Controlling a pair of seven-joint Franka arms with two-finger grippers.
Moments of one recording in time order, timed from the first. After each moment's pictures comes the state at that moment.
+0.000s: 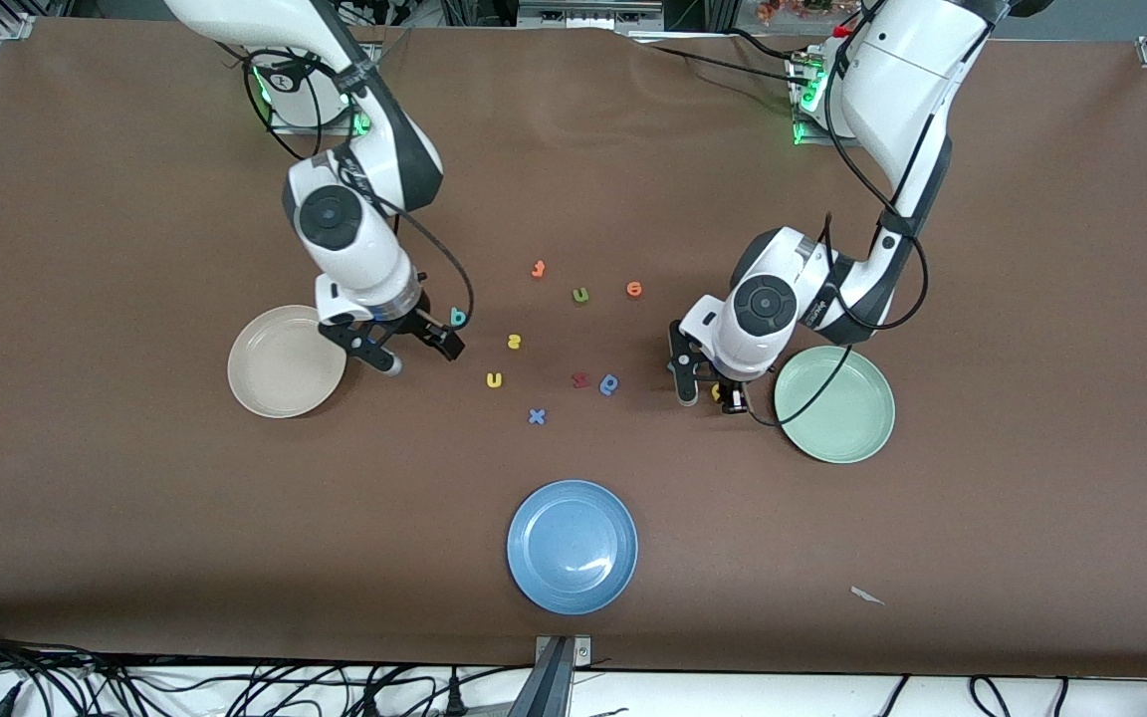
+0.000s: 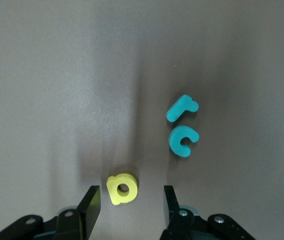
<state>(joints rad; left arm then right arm) -0.37 0.64 -0.10 -1.80 0.16 2.39 0.89 0.52 0.40 0.00 -2.02 -0.01 2.47 1.10</state>
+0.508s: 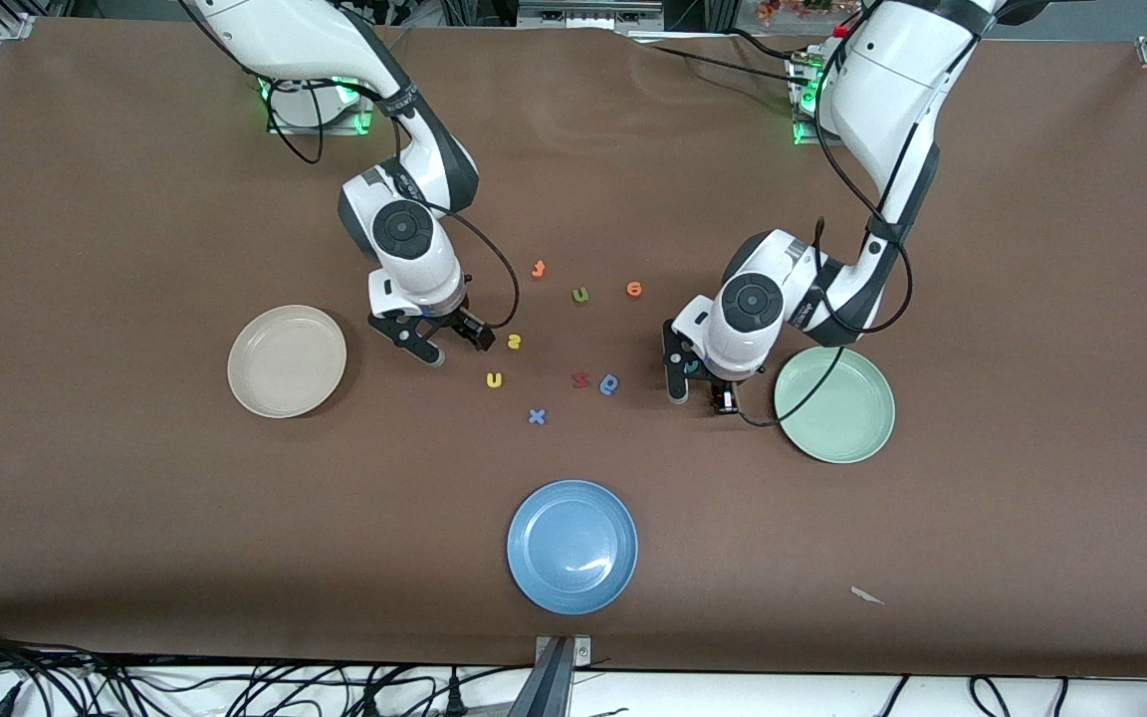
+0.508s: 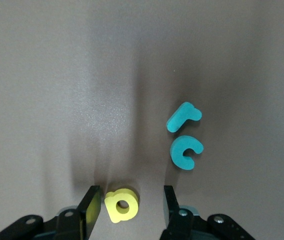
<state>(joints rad) -0.38 0.67 -0.10 -1.80 0.18 2.43 0.89 0.55 0.50 0.04 -2.02 -0.05 2.51 1.19</state>
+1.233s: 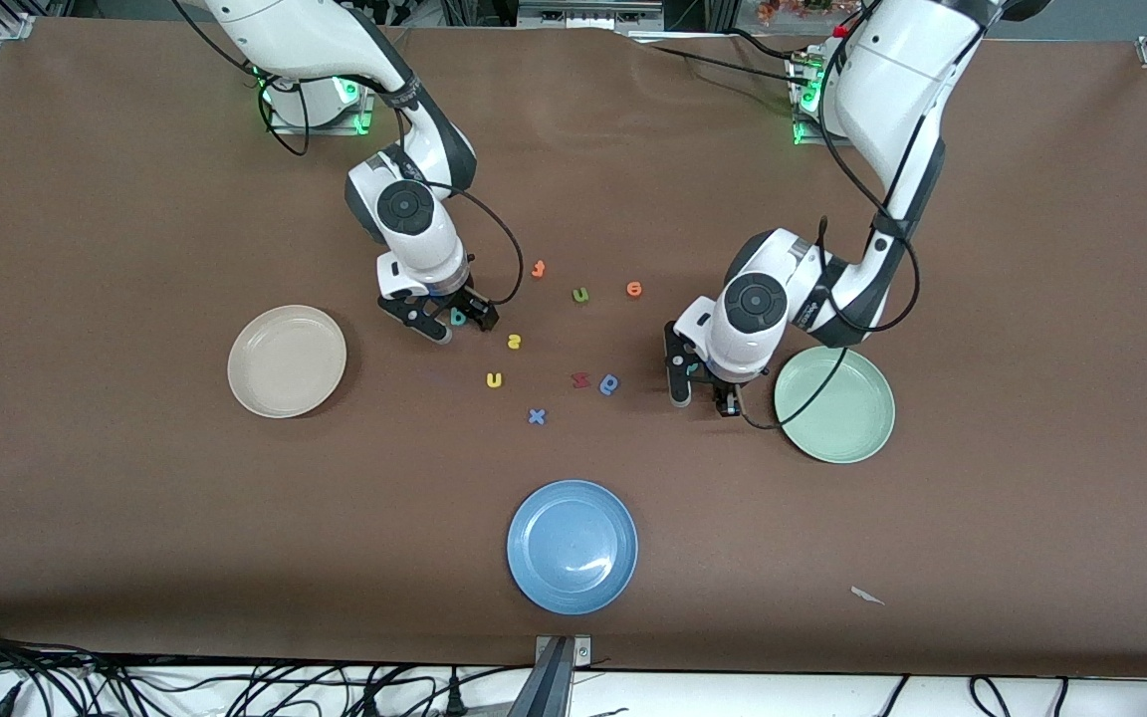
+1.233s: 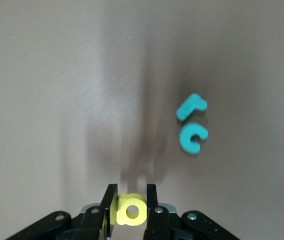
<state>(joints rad) -0.37 0.62 -0.09 -1.77 0.18 2.32 0.89 0.54 0.48 0.08 -2.17 -0.05 2.68 1.17</state>
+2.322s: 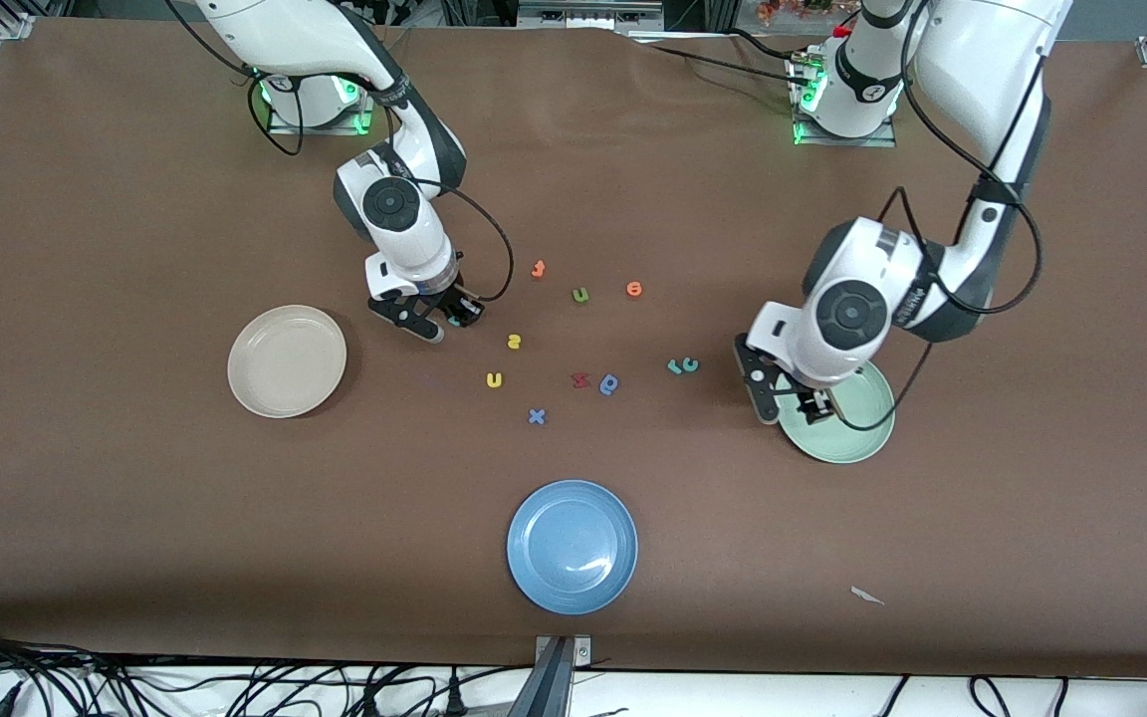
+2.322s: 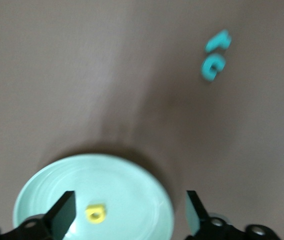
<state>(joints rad) -0.21 0.51 -0.18 -1.77 0.21 2.13 0.68 0.51 0.45 0.08 -2.21 -0.06 2.72 1.12</state>
